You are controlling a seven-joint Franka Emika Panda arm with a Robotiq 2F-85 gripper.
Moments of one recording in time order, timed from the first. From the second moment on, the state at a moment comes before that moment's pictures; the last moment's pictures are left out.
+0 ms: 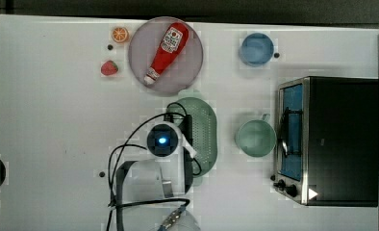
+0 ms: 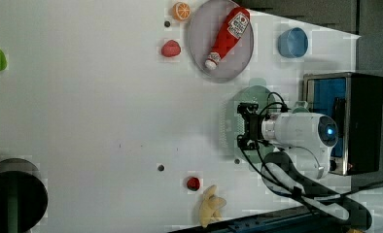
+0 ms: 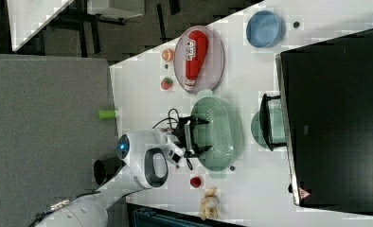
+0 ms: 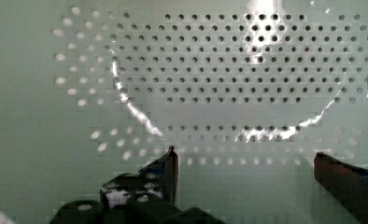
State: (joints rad) arm 0.10 0.36 0.06 -2.47 -0.03 1.26 0.95
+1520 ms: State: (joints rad) arm 0.36 0.50 0.11 -2.20 -0.02 1.14 1.24
